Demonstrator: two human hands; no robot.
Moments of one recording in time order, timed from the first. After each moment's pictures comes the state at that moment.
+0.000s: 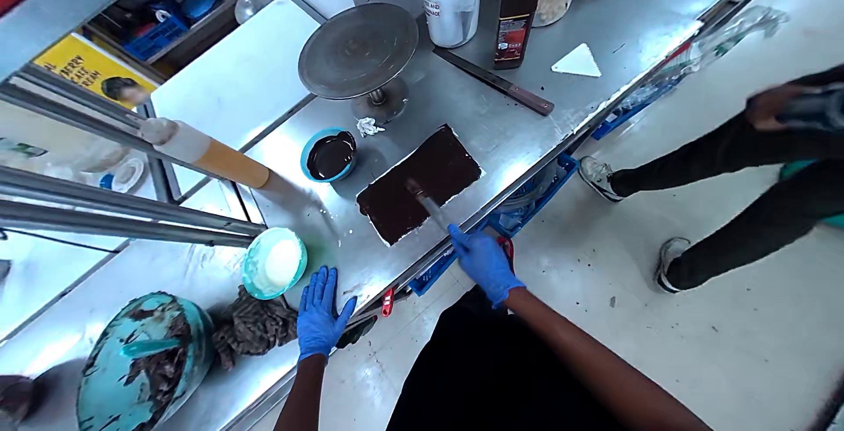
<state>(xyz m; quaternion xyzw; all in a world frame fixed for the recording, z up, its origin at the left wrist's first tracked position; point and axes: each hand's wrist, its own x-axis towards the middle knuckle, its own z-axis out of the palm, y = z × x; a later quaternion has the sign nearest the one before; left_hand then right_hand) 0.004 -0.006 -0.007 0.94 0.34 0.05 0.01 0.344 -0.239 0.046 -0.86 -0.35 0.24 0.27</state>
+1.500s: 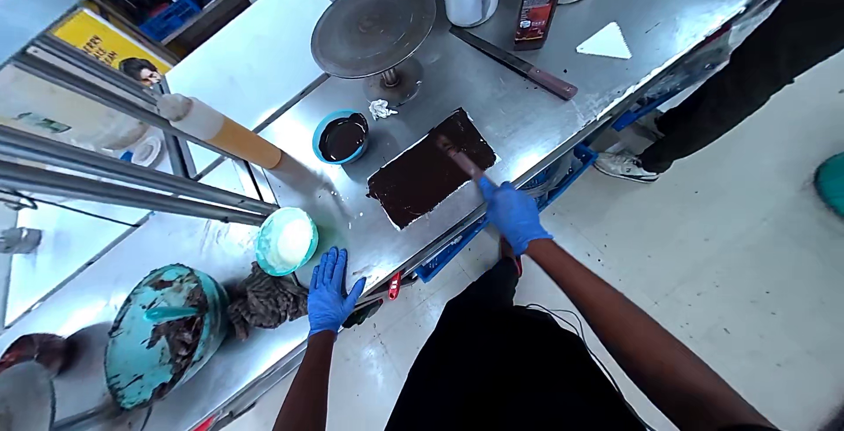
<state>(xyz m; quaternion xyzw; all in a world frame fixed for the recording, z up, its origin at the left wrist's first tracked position) 0.006 -0.009 -0.003 0.94 0.35 0.04 0.01 0.412 -0.218 0.070 -0.91 -0.35 0.18 0.11</state>
